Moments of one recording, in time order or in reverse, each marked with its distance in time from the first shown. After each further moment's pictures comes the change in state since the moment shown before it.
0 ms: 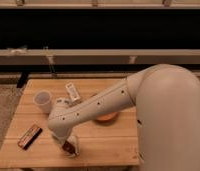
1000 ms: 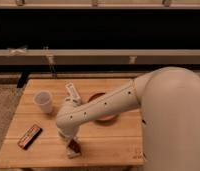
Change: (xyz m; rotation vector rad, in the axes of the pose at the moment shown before) arm -0.018 0.021 0.005 -0.002 -0.005 0.081
